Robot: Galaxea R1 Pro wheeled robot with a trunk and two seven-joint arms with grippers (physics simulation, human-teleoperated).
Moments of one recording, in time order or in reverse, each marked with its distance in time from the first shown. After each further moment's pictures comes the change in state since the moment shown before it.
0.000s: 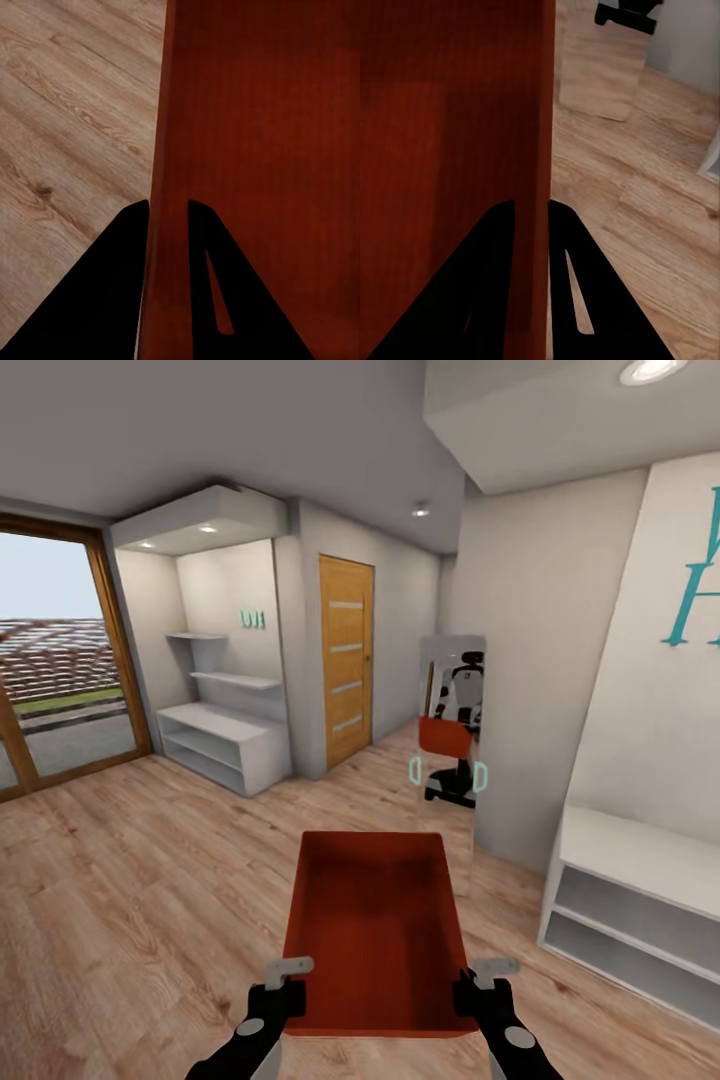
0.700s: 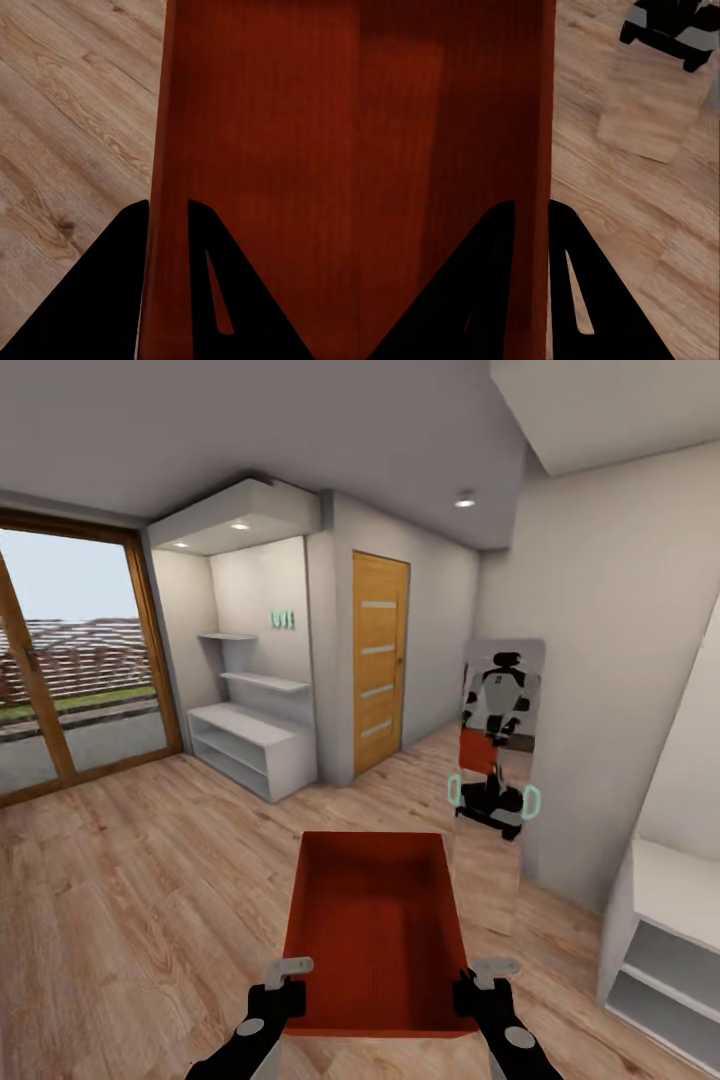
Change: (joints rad) left arm 0.000 0.000 0.001 0.000 0.000 0.000 0.000; right arm 0.000 0.000 0.000 0.001 0.000 0.000 0.000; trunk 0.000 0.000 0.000
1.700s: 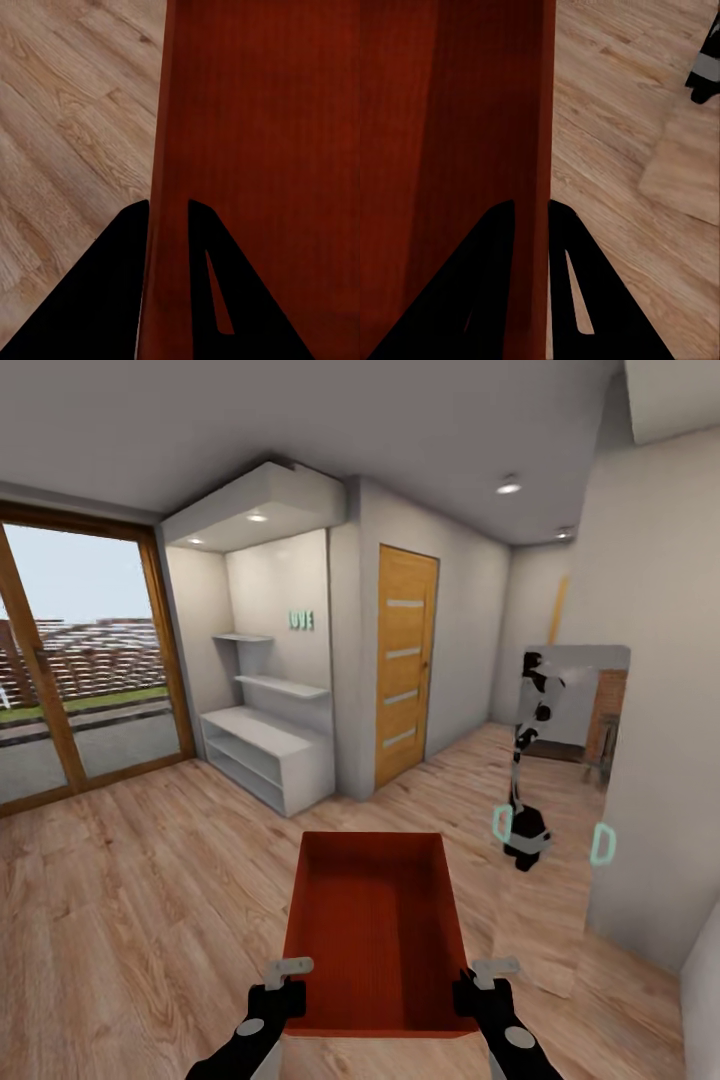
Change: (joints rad) left arm 0.000 0.000 -0.002 0.000 0.003 0.000 0.000; right arm 0.000 0.000 0.000 0.000 0.000 0.000 0.000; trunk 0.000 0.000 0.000
